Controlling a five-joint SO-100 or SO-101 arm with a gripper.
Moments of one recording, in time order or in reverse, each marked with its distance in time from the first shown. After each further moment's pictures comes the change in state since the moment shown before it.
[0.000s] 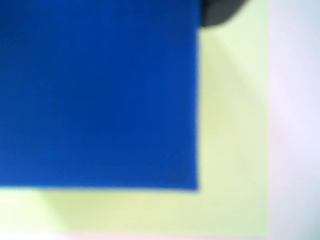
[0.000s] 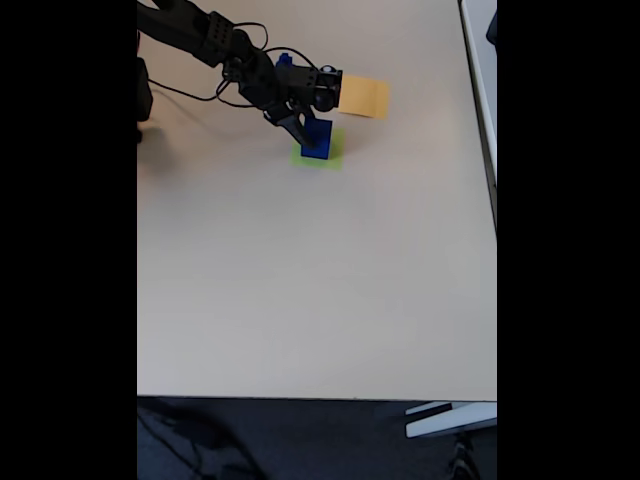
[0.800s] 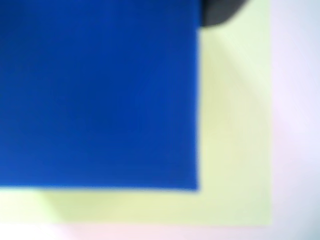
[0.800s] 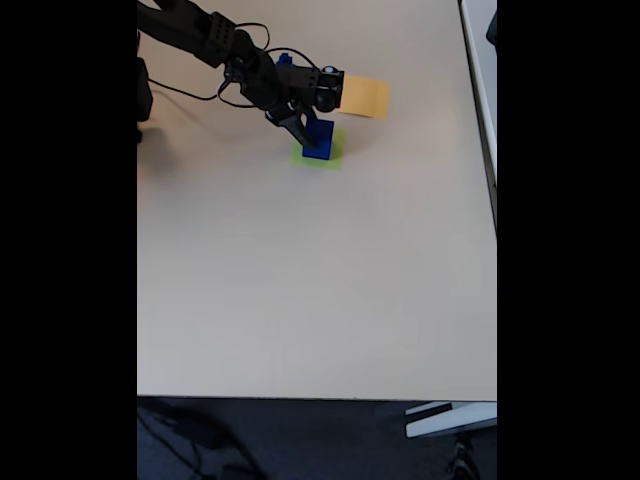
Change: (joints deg) arm -0.5 -1.1 -1.1 0.0 0.5
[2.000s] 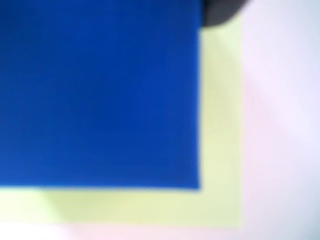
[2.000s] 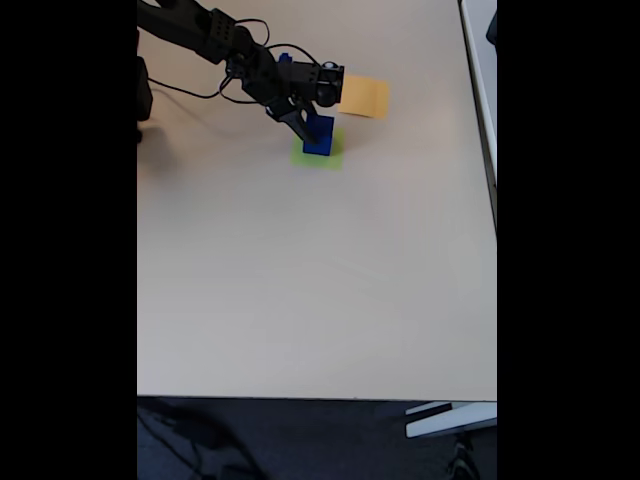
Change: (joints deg) arm -1.7 0.0 0.0 0.0 0.9
